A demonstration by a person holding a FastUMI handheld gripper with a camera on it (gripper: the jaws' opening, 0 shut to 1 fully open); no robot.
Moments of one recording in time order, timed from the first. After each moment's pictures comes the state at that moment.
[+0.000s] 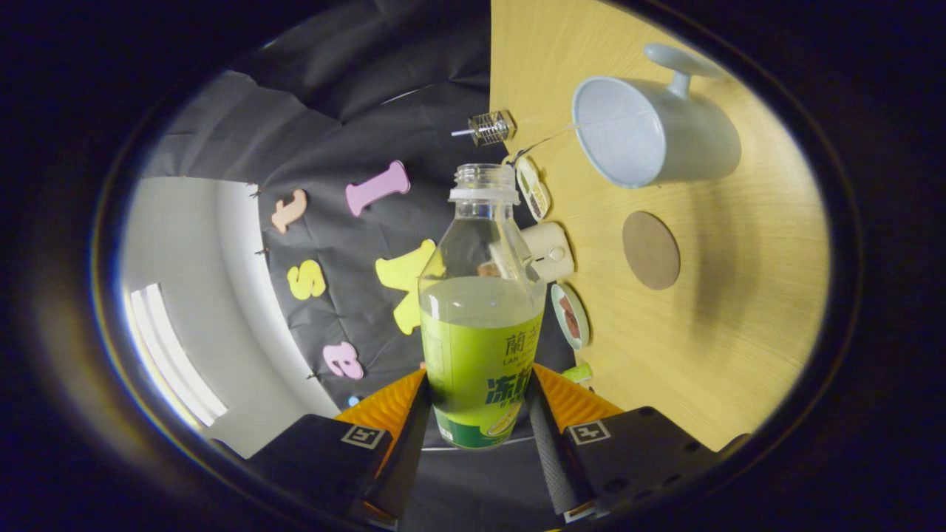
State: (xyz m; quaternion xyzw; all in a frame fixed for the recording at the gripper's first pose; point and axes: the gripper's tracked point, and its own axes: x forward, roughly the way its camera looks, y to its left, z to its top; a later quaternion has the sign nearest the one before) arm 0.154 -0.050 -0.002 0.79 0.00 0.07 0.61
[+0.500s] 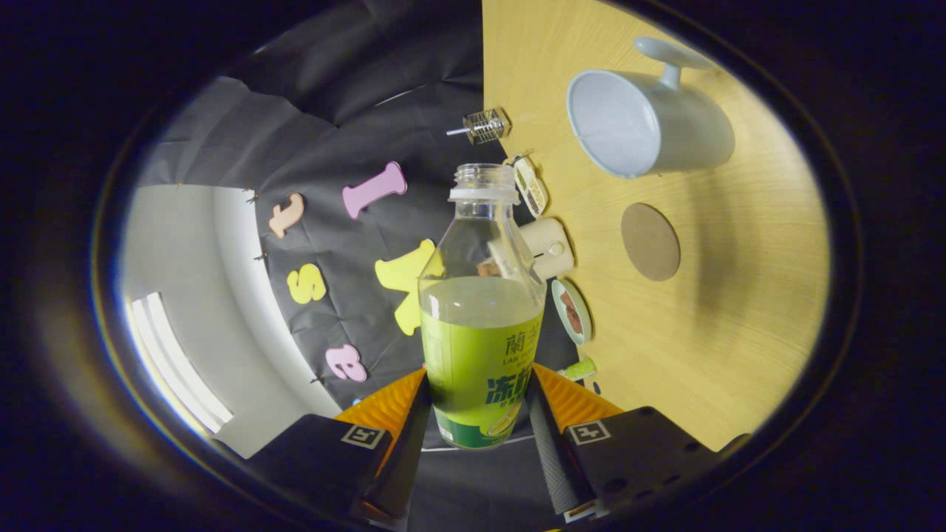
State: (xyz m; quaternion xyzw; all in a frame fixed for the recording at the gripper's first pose) arm 0.154 -0.050 0.002 0.80 0.00 0.08 0.60
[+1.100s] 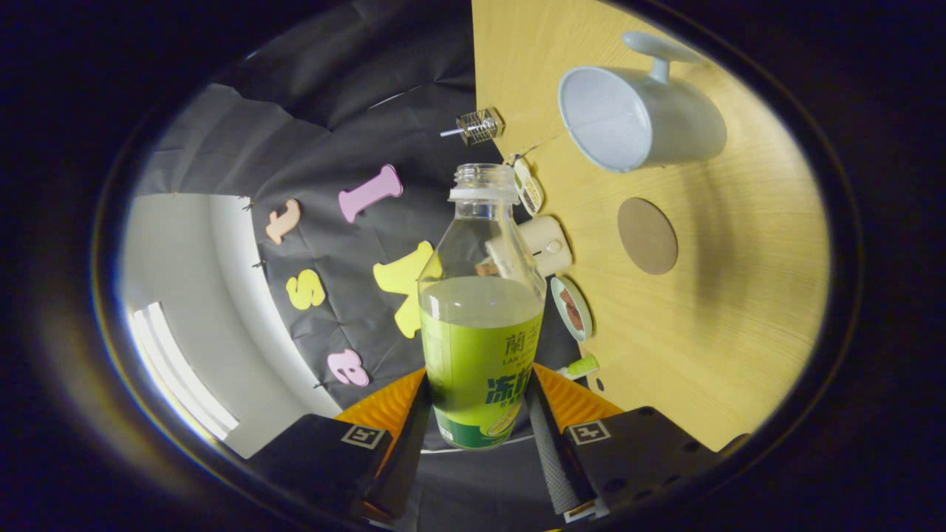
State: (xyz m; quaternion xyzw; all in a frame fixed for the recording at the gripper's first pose) arm 0.154 -0.054 0.006 0.81 0.00 0.07 0.58
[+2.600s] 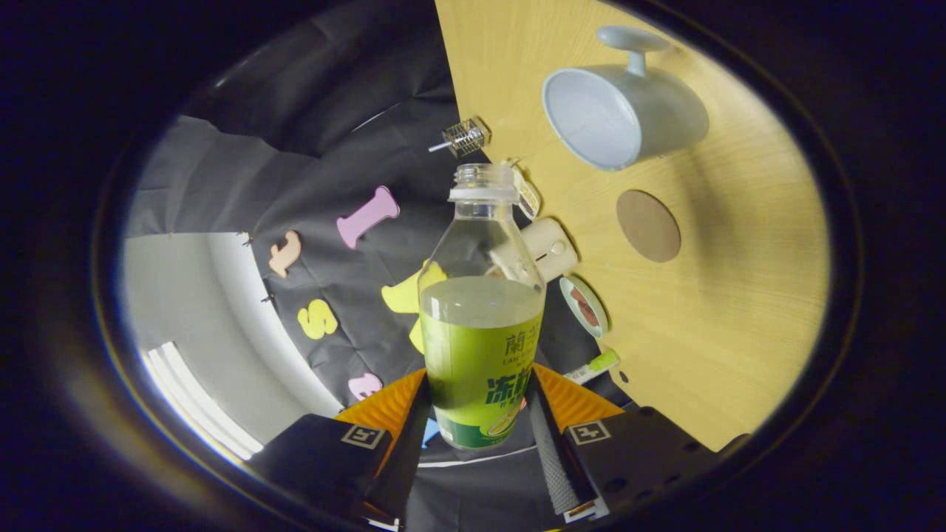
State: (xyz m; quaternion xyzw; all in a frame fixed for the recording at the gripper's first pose) arm 0.156 -0.068 0.021 0.85 -0.02 0.07 0.52
